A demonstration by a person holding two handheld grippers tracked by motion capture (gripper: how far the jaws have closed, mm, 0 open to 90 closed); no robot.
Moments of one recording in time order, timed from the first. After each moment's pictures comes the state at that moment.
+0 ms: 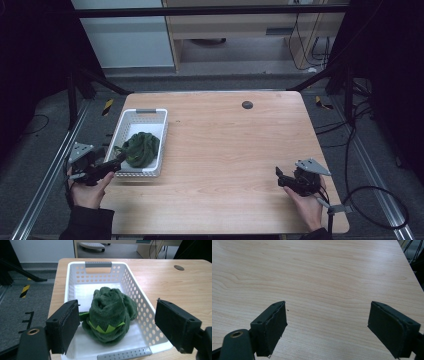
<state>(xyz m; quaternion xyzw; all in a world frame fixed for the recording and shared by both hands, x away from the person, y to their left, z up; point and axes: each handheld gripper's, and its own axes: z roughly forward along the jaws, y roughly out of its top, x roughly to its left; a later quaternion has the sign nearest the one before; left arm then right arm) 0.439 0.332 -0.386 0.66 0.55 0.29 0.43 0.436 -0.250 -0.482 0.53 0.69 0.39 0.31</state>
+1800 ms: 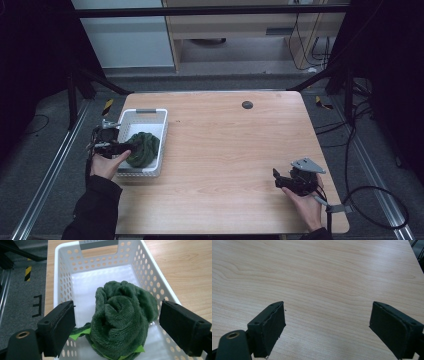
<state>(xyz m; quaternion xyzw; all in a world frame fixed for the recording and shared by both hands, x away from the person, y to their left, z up) 0.525 0.311 -0.395 0.73 0.56 0.24 0.30 0.441 -0.244 -0.484 0.52 0.71 0.37 0.30</state>
